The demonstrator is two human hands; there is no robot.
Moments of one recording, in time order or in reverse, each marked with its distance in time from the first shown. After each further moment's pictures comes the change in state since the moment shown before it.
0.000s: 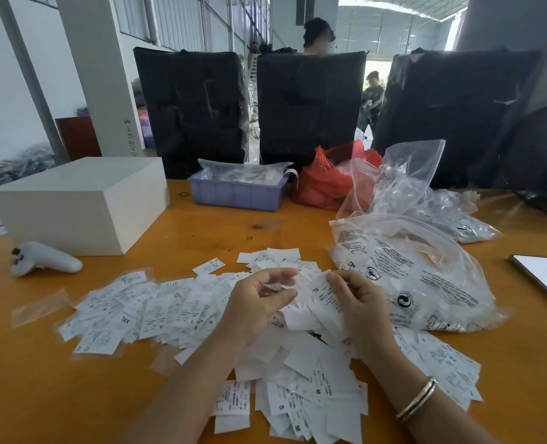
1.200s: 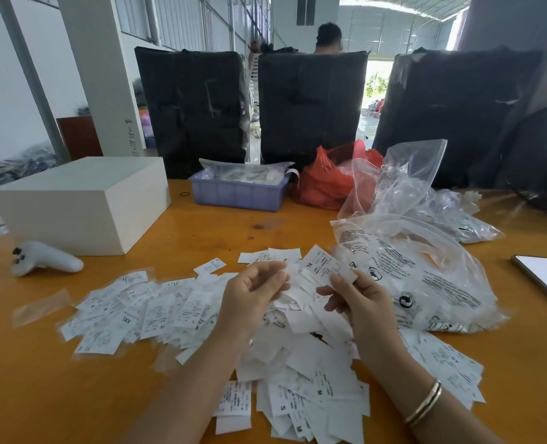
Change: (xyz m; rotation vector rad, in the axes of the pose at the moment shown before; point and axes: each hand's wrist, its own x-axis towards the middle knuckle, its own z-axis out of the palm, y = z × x) left_hand -0.001 0.002 -0.001 -0.219 0.130 -0.017; right_hand -0.003 -0.006 -0.005 0.401 -0.100 0.177
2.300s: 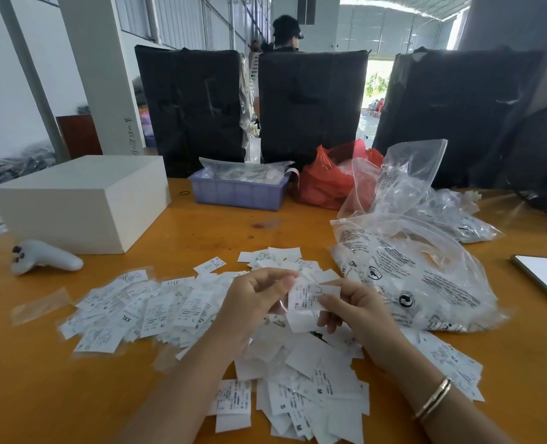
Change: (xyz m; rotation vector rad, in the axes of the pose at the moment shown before) left_hand -0.006 0.013 0.000 0.130 -0.157 -0.066; right_hand 0.000 -0.005 -0.010 -0.302 -0.302 0.058
